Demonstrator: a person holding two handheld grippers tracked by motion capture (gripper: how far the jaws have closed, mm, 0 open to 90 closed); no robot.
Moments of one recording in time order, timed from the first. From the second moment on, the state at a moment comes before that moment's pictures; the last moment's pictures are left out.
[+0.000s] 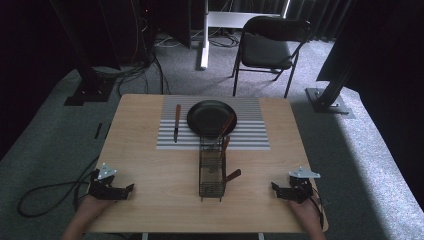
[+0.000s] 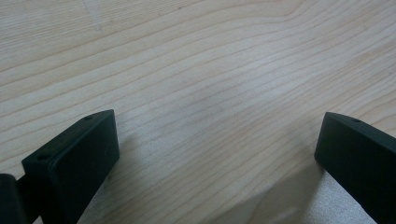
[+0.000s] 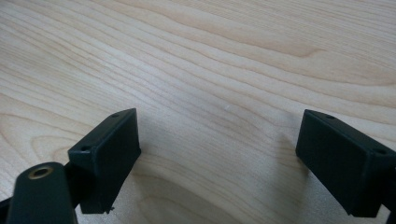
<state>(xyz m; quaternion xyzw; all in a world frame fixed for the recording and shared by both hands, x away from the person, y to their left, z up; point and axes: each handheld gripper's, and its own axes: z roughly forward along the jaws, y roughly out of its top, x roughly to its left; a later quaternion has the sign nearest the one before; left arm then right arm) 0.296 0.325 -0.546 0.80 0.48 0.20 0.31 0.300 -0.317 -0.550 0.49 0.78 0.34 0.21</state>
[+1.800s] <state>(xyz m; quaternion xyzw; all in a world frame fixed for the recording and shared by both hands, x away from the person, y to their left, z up) 0.295 0.325 -0.546 0.80 0.48 0.20 0.31 0.305 -0.282 -0.505 0.47 0.79 0.37 0.16</state>
